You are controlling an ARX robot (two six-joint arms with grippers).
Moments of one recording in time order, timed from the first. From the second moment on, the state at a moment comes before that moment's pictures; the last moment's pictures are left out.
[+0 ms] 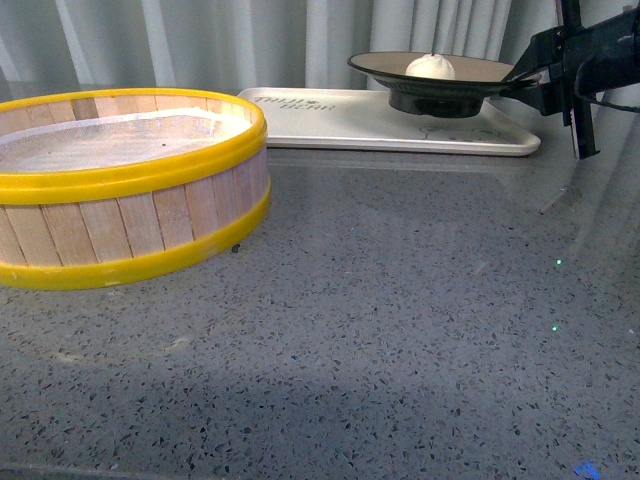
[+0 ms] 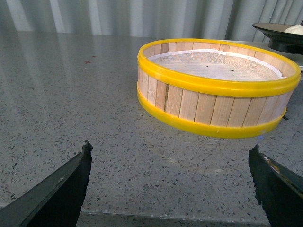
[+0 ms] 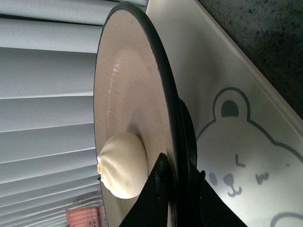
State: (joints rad) left arm 0.00 0.00 0.03 0.00 0.00 0.00; right arm -0.01 2.19 1.78 0.07 -0.39 1.28
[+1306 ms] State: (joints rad) left arm 0.00 0.00 0.03 0.00 0.00 0.00; right arm -0.01 2.18 1.81 0.04 -0.41 1.27
